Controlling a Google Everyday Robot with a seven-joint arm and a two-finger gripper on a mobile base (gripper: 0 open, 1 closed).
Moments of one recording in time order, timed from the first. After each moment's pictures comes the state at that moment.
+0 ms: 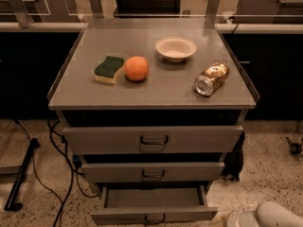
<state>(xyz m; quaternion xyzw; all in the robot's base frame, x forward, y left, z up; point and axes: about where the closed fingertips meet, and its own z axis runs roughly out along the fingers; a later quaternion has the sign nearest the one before) 0.356 -0.260 0.315 -0.41 0.86 0.22 0.20</state>
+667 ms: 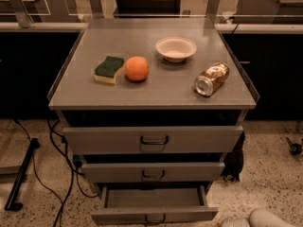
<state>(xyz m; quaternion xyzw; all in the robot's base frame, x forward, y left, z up) 0.360 -0.250 0.235 -0.38 0.86 0.26 0.21</state>
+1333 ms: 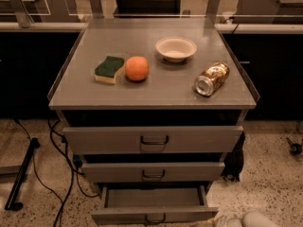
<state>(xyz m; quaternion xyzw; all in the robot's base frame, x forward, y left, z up) 0.381 -0.241 0.209 -0.41 0.85 0.23 0.25</state>
